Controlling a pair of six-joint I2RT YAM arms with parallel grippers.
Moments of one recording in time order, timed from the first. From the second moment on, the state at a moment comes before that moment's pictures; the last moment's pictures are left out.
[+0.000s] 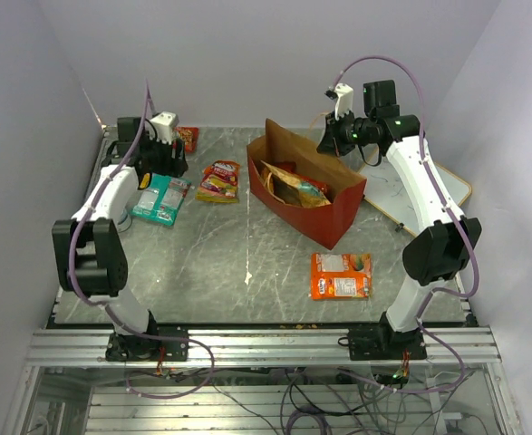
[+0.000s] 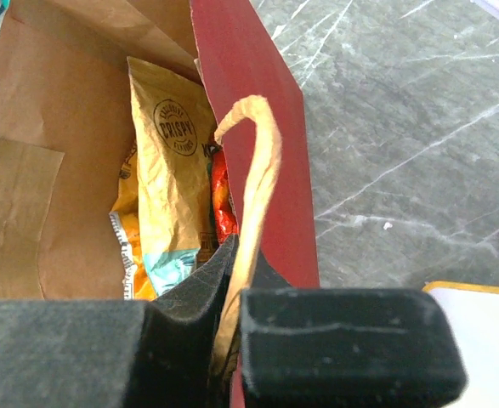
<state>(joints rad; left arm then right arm) 0.01 1.64 1.33 -0.32 0.36 0.19 0.22 1.81 1.91 -0.83 -0.55 -0.24</state>
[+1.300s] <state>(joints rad) 0.00 2.13 1.50 -0.42 0.77 0.13 0.22 1.80 1.88 -0.82 -0.55 -0.24</state>
